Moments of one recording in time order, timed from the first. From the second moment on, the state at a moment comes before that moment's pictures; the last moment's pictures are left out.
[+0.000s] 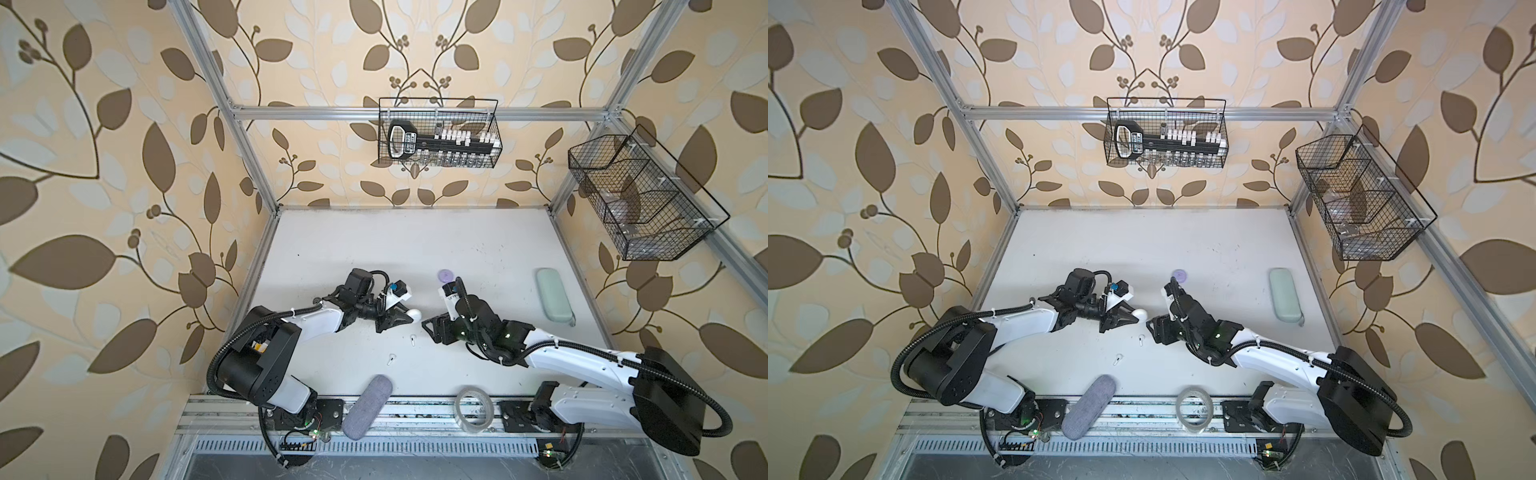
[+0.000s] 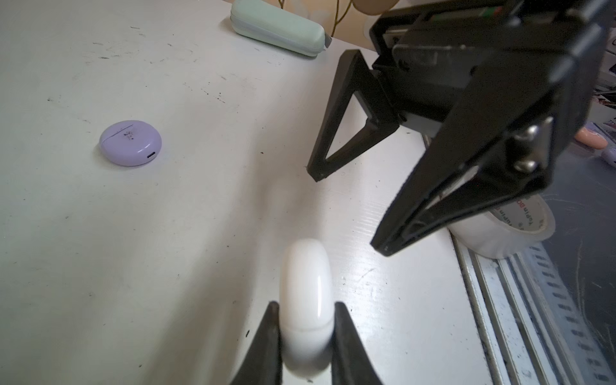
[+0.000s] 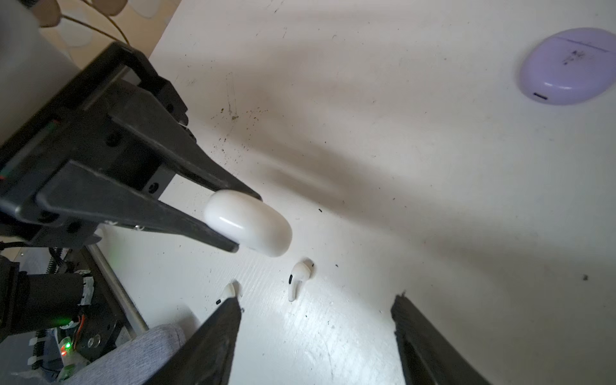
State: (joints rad) left arm -0.47 1.50 0.62 0.13 0.91 0.42; right arm 0.85 1.22 0.57 -0.05 0.03 0.54
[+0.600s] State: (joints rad) left arm -0.47 1.51 0.61 0.17 0.84 0.42; right arm 0.85 1.32 0.61 0.00 0.01 0.56
